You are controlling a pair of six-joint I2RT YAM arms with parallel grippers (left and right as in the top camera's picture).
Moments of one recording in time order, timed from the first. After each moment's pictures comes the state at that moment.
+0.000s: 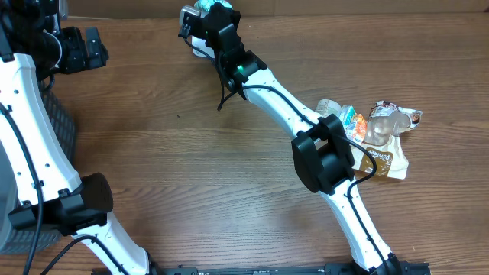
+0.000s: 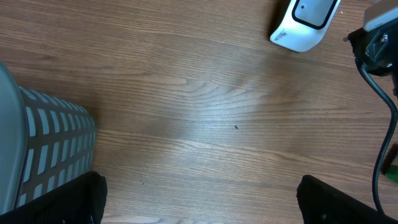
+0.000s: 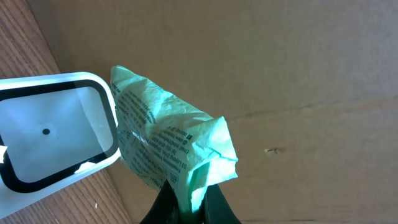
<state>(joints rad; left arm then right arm) 0.28 2.02 2.59 -1.69 0.19 0.03 0.60 2.57 2.29 0.03 0.46 -1.11</state>
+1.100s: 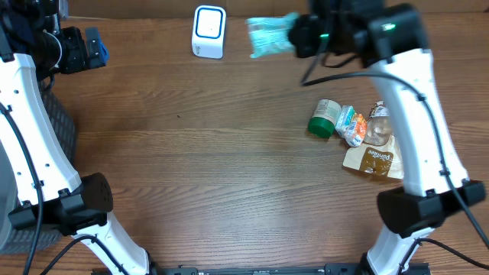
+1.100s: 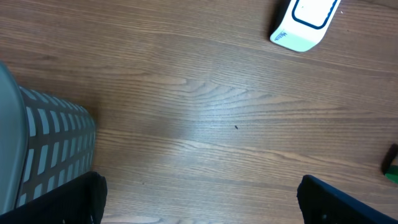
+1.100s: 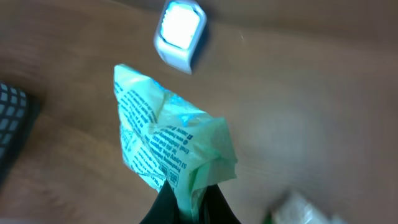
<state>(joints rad) 0.28 2.02 2.59 -1.69 0.19 0.03 0.26 1.93 2.30 -1.28 -0.27 0.08</state>
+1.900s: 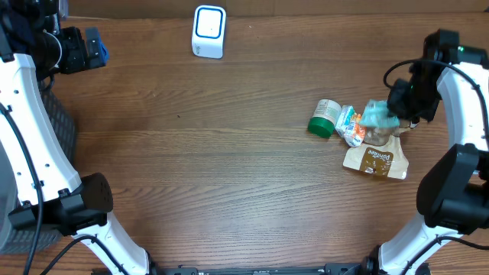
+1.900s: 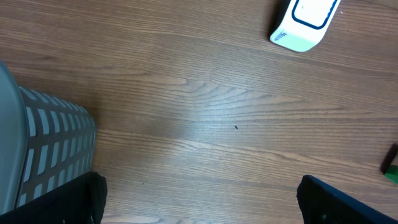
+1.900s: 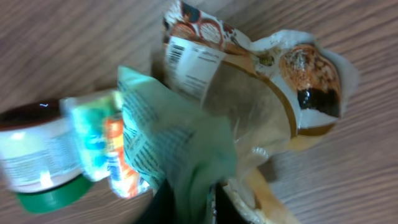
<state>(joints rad) 0.28 2.02 2.59 -1.69 0.19 0.03 -0.24 1.94 1.67 -1.25 -0.06 0.22</state>
